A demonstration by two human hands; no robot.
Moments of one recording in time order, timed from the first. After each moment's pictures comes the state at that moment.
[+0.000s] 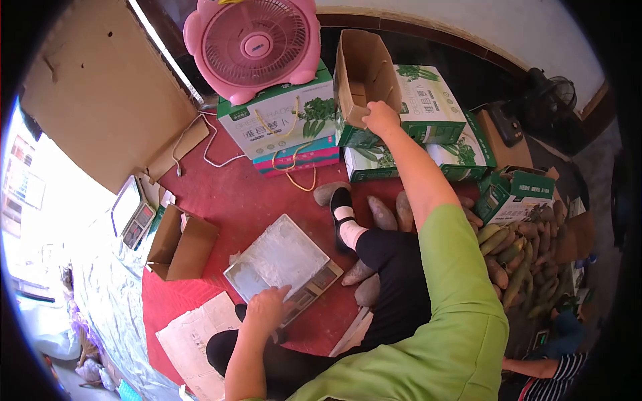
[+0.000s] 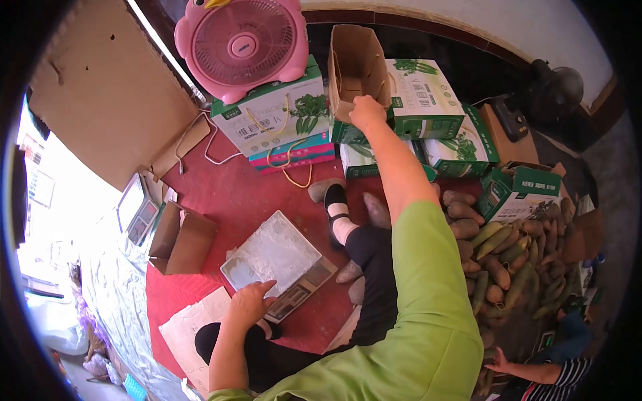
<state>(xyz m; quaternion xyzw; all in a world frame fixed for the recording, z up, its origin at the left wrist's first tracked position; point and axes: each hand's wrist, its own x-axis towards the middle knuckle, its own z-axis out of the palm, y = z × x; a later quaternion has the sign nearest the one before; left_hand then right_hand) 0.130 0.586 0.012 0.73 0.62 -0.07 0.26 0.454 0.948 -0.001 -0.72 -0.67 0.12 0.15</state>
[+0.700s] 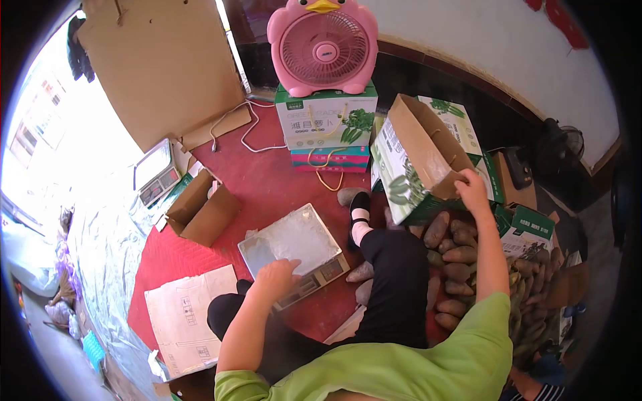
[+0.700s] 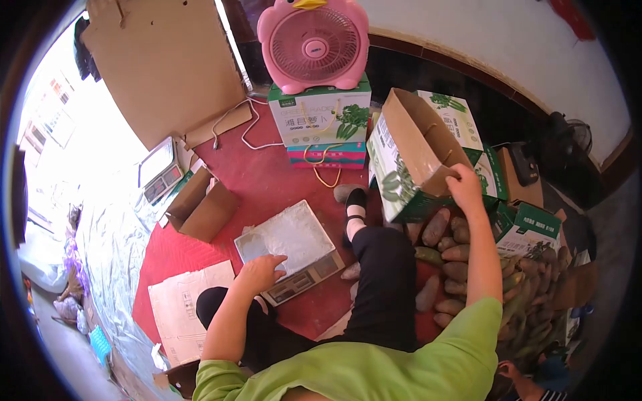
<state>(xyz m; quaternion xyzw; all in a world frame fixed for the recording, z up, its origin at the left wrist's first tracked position) 0.108 0.551 0.013 0.71 0.65 -0.02 0.27 0.573 0.748 0.047 -0.64 -0.65 0.19 0.35</state>
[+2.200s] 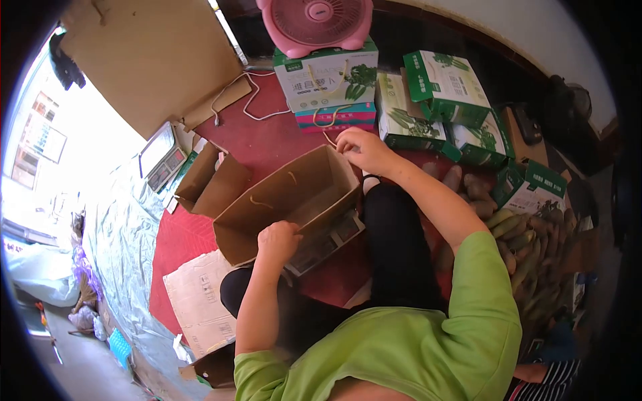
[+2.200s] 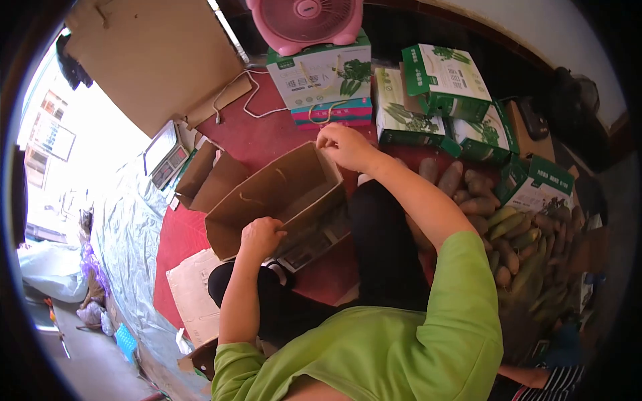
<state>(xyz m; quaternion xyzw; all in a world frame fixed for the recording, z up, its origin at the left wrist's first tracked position) 0.096 0.541 0.025 0.68 0.71 -0.06 0.19 0.323 0.727 0.016 -0.29 -0.83 0.36 0.31</state>
